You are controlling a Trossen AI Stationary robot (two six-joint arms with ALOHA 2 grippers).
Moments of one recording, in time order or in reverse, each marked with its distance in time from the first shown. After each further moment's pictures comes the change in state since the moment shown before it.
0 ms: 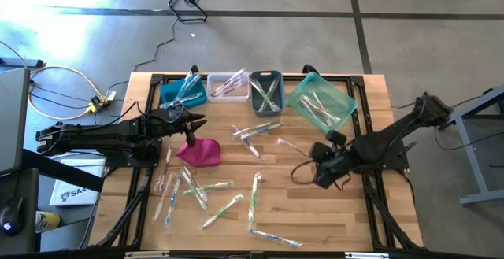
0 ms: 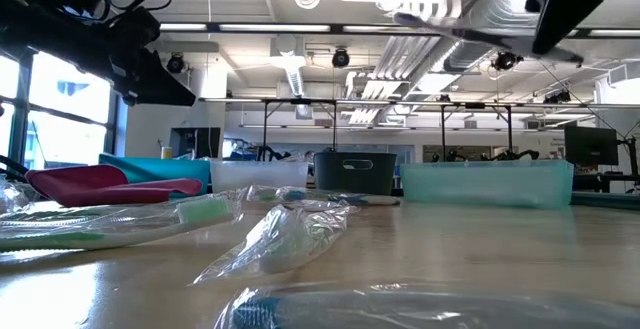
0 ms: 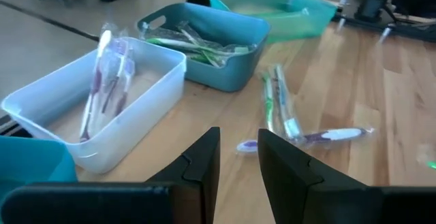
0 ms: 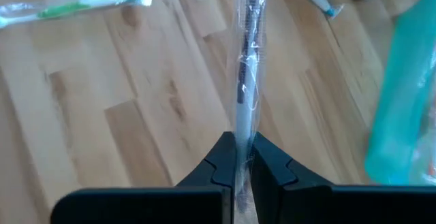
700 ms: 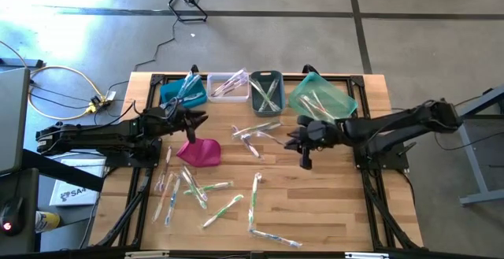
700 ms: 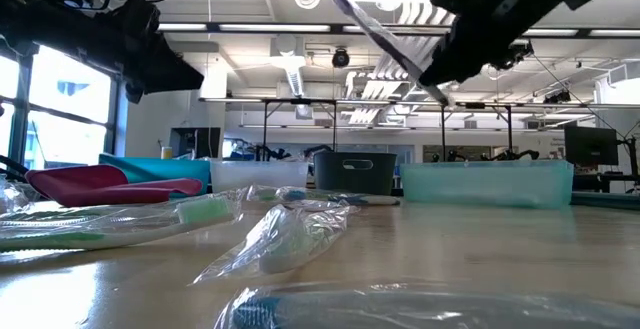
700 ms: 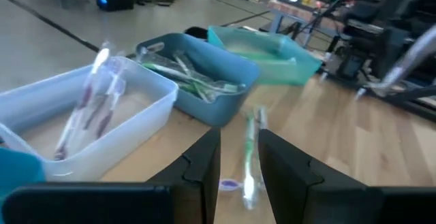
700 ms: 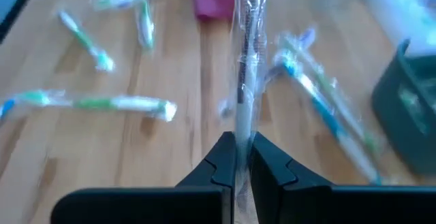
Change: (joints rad) left arm 0.000 0.000 0.000 0.124 0.006 -0.152; right arm -0.438 -0.101 -0.405 0.937 -0.336 -0.732
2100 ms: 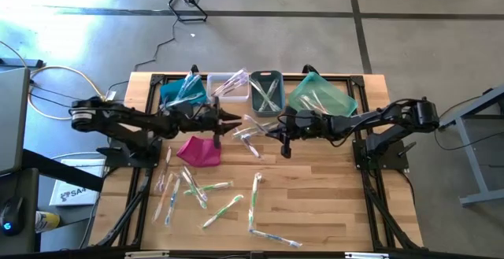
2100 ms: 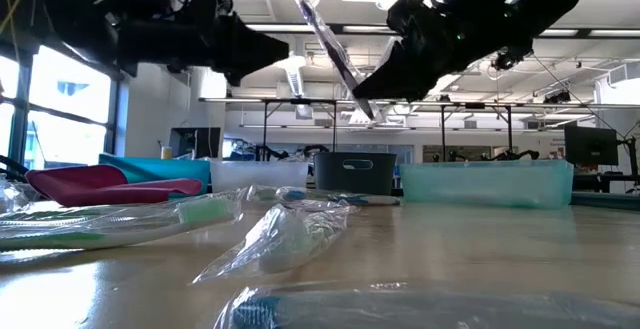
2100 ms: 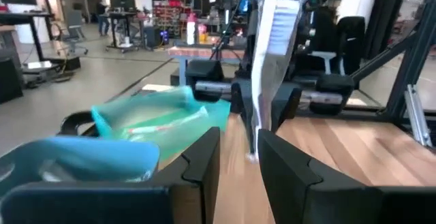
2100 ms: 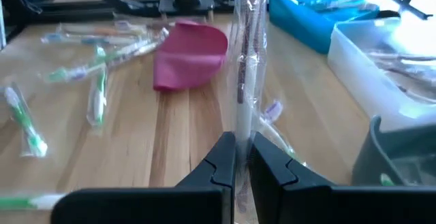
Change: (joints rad) left arm 0.000 0.813 0.190 0.862 0.372 0.258; right arm -0.156 0.271 -0.025 0.540 -0.071 -0.077
